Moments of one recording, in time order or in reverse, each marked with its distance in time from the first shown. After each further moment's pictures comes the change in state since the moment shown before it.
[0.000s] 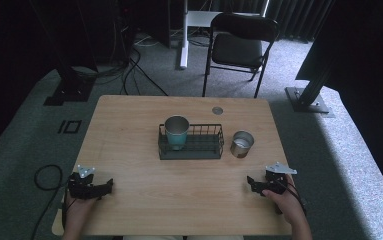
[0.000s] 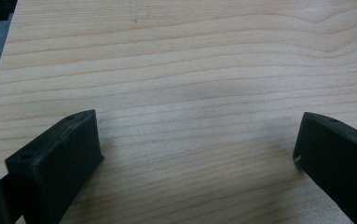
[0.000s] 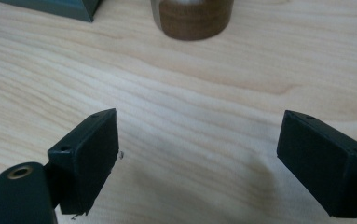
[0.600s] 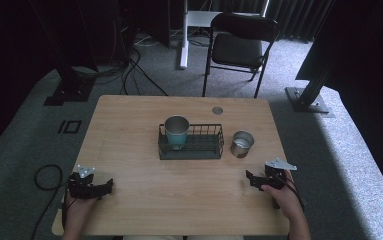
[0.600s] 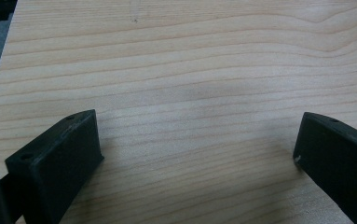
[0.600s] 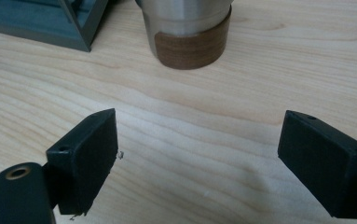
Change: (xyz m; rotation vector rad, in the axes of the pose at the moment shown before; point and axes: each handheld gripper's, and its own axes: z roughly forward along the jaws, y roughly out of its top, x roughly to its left) left arm 0.000 0.000 0.000 0.000 0.000 0.000; right arm -0.003 0.011 0.007 -0.048 0.002 0.029
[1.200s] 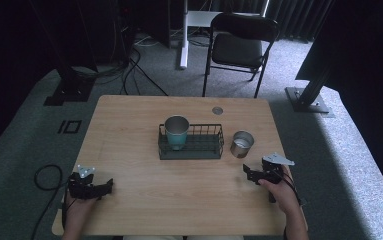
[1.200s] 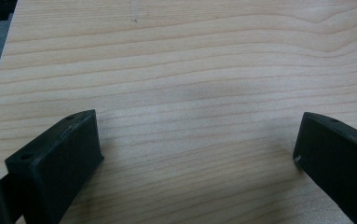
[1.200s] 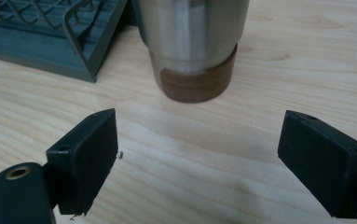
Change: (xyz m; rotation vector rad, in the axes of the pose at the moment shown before) left arm 0.000 0.000 0.000 0.000 0.000 0.000; right arm 0.003 0.015 0.010 -0.053 0.010 -0.002
